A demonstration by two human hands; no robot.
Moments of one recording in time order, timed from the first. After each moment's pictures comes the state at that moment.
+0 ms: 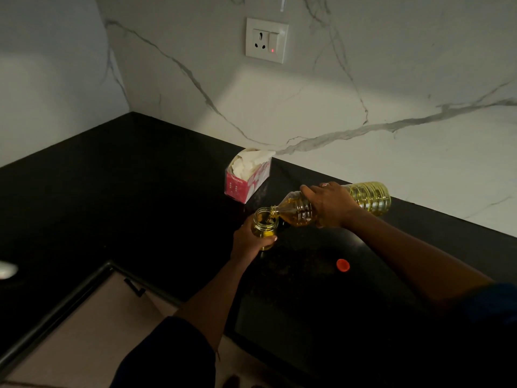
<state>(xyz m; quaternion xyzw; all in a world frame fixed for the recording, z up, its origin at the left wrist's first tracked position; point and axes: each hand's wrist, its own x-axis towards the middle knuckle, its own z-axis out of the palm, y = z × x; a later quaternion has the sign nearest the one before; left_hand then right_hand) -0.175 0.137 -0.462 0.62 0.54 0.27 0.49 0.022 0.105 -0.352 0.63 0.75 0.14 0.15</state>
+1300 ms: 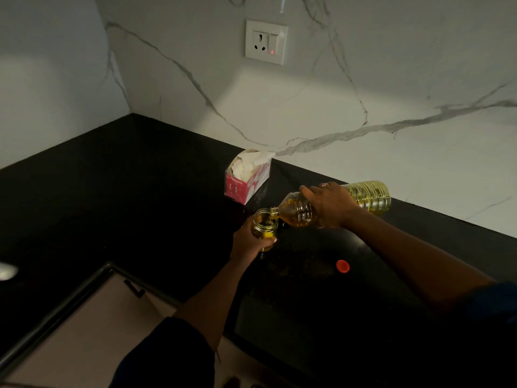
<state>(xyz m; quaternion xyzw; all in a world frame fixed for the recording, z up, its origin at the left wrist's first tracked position) -0.176 0.134 -0.457 0.63 0.54 0.27 0.49 0.021 0.105 -0.348 0.63 0.75 0.14 0.16</state>
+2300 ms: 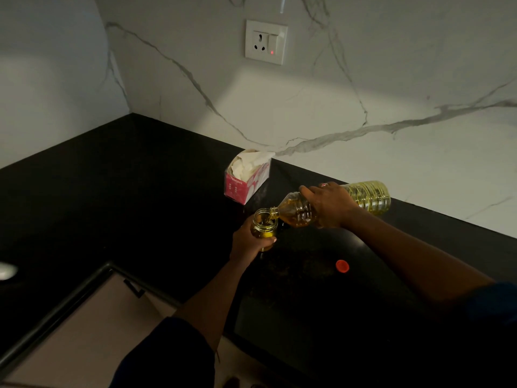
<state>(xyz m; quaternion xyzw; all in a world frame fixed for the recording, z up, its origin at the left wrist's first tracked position) -0.178 0.131 -0.452 0.64 0.53 0.28 0.48 0.021 0.105 -0.349 0.63 0.75 0.14 0.16</state>
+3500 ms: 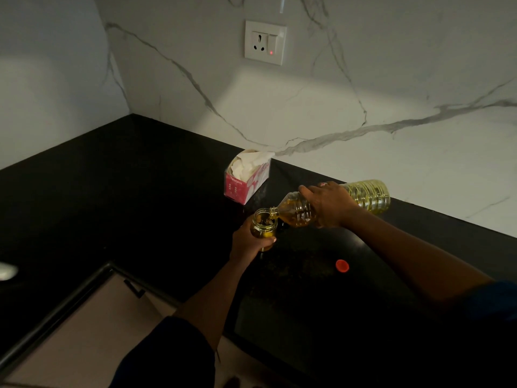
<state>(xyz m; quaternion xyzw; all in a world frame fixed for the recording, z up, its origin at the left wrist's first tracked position) -0.175 0.136 -0.459 0.62 0.54 0.28 0.50 0.023 0.107 -0.351 0.62 0.75 0.15 0.15</state>
